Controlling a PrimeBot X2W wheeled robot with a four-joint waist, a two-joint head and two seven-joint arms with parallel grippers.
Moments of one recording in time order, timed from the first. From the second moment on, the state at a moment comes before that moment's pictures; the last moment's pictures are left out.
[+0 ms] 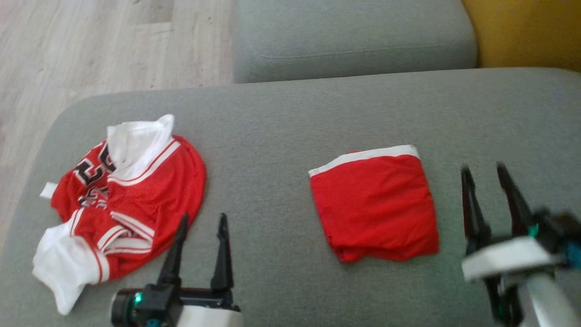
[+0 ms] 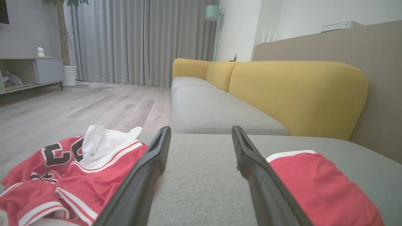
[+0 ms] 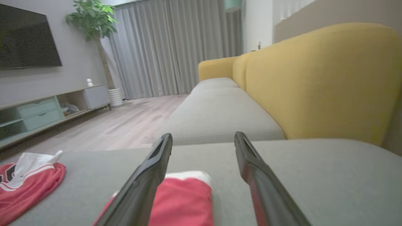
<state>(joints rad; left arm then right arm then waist) 0.07 0.05 -0.33 0.06 -0.21 0.14 -0.26 -0.08 -0.18 0.08 0.28 0.27 0.12 -0.25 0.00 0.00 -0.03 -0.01</state>
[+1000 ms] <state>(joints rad) 0.15 0.05 -0.26 0.12 -0.20 0.14 -0.26 0.07 -0.18 0.15 0.29 0.28 0.12 -0.25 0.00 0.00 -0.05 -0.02</state>
